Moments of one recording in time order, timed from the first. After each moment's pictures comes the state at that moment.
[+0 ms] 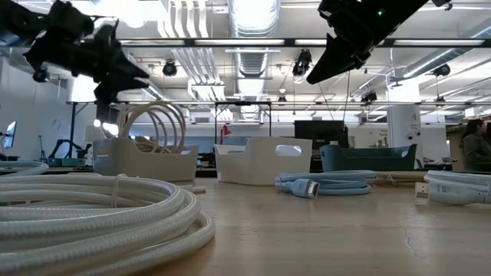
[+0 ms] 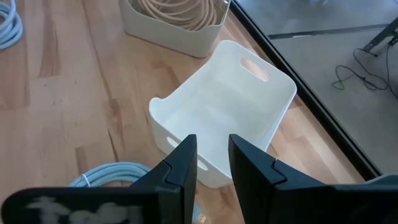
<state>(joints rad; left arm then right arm) 1.06 0.61 0.42 -0.03 0.76 -0.26 0.13 1.27 0.84 -0.29 0.54 0.21</state>
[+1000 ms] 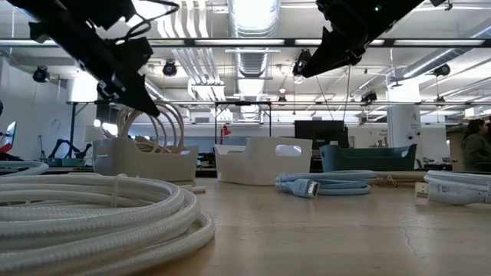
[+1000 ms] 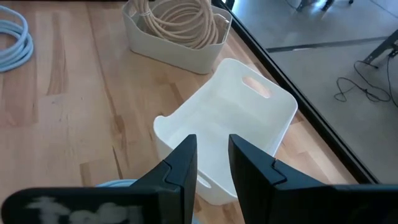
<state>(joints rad) 0.09 0.93 0.54 -0.29 -0.48 -0.31 0.13 1.27 0.85 -0.23 0.54 0.18</state>
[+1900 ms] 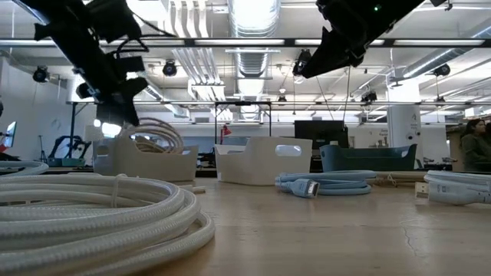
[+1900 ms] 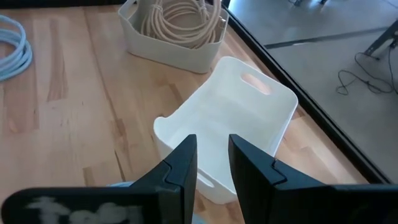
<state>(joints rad) 0.23 0.92 0.59 -0.53 -0.59 -0.44 0.13 1.27 0.84 -0.23 0.55 0.24</state>
